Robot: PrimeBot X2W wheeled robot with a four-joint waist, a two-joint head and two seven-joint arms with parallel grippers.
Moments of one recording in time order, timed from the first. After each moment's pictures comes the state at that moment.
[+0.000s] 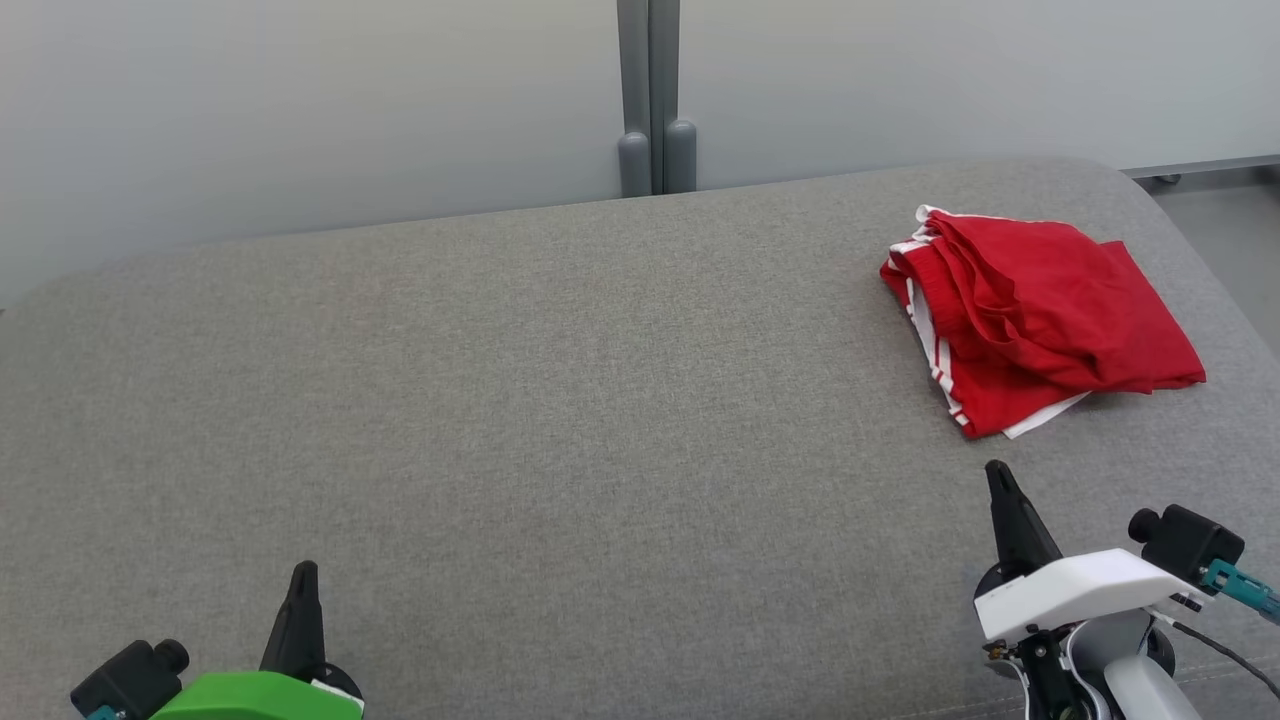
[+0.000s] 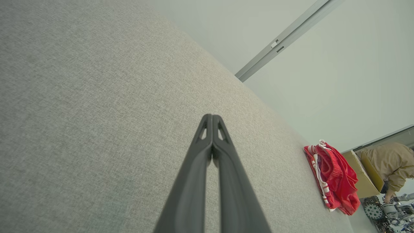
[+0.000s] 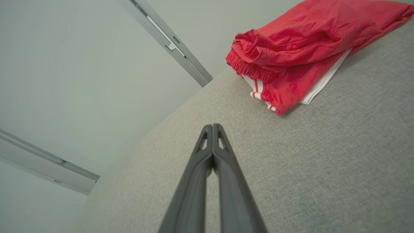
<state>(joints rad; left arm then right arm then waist) 0.12 0.06 -0.10 0.13 -0.93 0.03 -0.12 0.05 -0.09 0.19 0.18 0.80 -0.04 -0.15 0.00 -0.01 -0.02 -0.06</state>
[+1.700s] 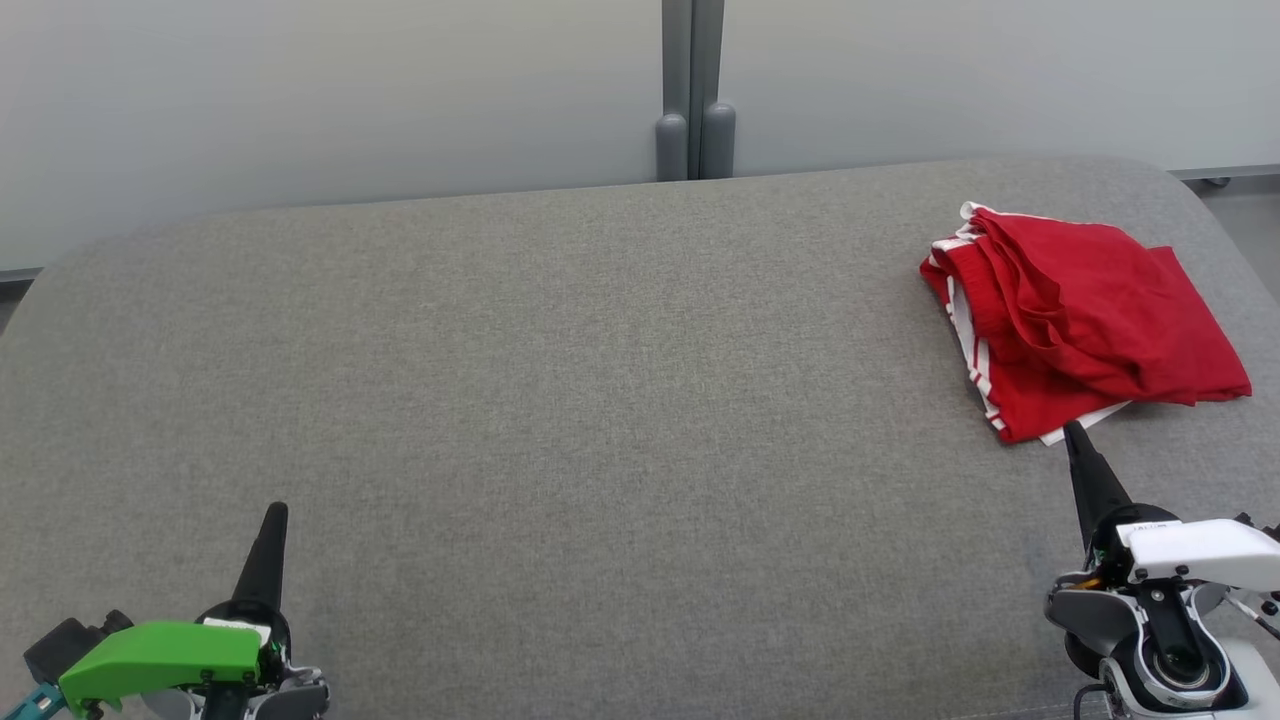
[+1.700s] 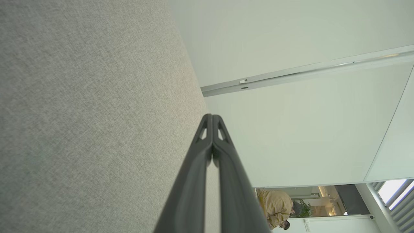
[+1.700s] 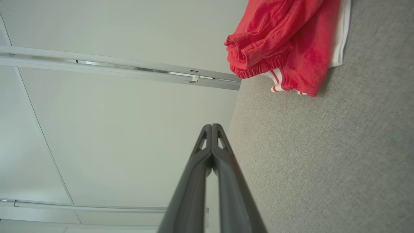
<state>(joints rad) -0.01 0.06 0.00 0.23 -1.48 -0.08 0.03 -0.02 -0.10 0.02 0.23 1.49 0.07 -0.01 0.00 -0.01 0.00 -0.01</state>
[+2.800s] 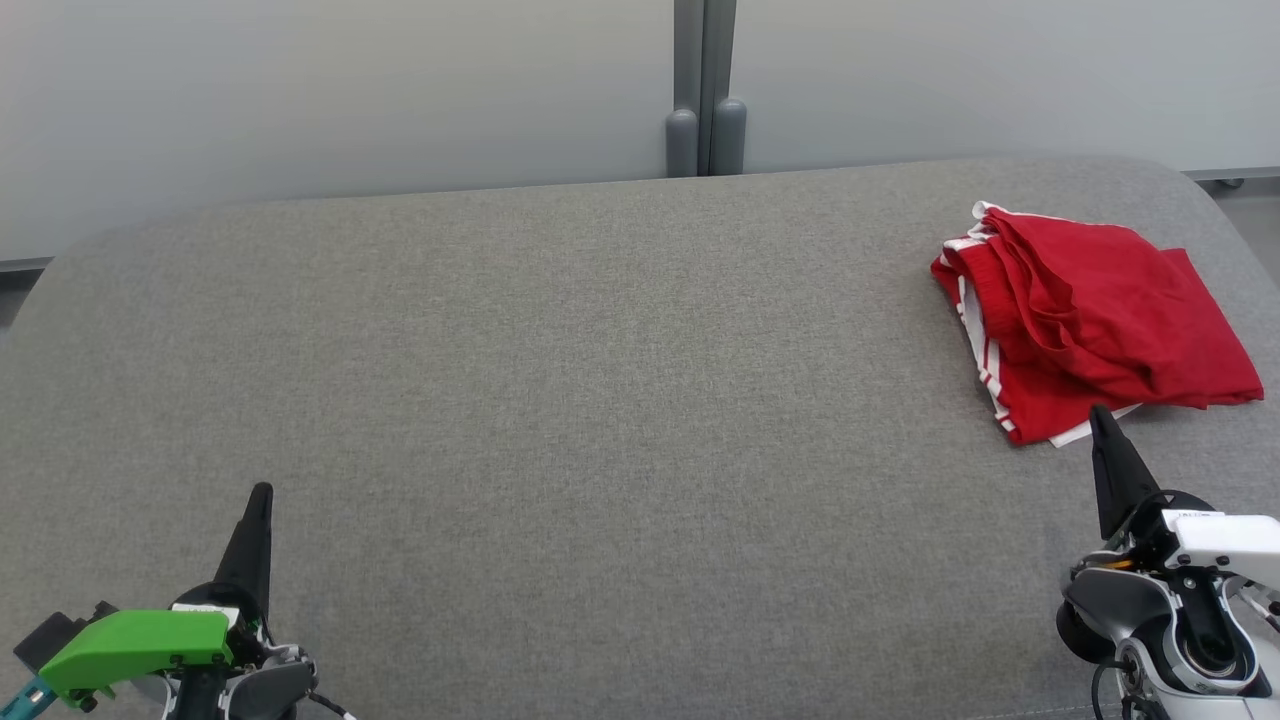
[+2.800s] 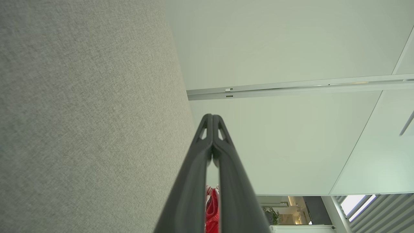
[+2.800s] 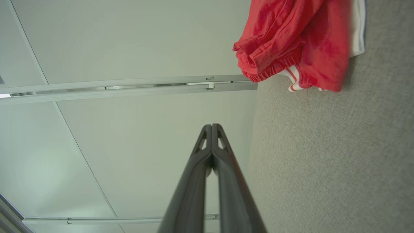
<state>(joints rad) -0.05 0.06 0.03 0.27 -1.63 -0.12 0.07 -0.04 -0.10 -0.03 0.26 1.68 0.11 0.03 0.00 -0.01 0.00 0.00</state>
